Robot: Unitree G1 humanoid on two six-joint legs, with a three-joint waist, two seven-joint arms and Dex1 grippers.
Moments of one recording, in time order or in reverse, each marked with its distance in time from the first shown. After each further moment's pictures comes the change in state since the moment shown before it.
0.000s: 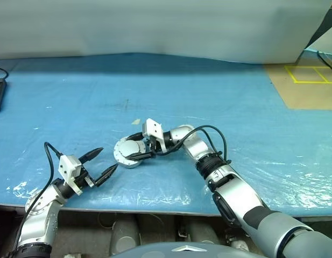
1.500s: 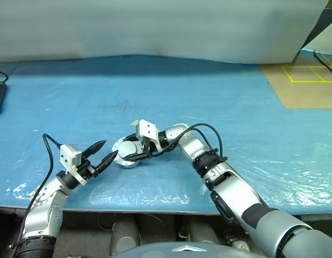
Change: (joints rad) left arm -0.052 -0.008 -0.001 -0.076 -0.068 0.159 0.061; right arm -0.034 0.006 0.056 0.014 -0.043 0.044 -0.058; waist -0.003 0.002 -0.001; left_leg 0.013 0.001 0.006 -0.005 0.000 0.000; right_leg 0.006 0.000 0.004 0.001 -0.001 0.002
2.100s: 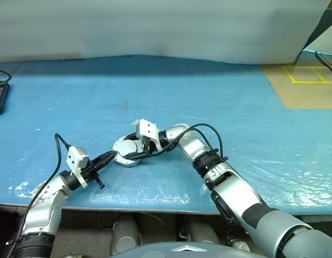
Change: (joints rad) left arm -0.030 0.030 -0.043 0.060 0.098 -0.019 -0.039; right arm 0.000 -0.004 0.001 0.003 0.000 0.000 -0.029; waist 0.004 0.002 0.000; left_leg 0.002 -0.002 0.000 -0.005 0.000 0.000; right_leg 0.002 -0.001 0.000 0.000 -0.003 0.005
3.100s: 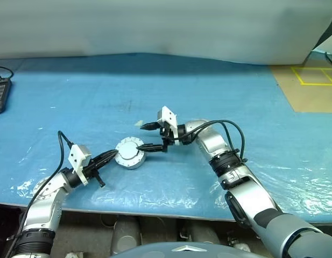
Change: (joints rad) left arm -0.024 0.010 -0.013 0.024 0.024 -0.037 -0.015; right arm 0.090 -0.127 -0.144 -0.289 0.187 0.350 0.083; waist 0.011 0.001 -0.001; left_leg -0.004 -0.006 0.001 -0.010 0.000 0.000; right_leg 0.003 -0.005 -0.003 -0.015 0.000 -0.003
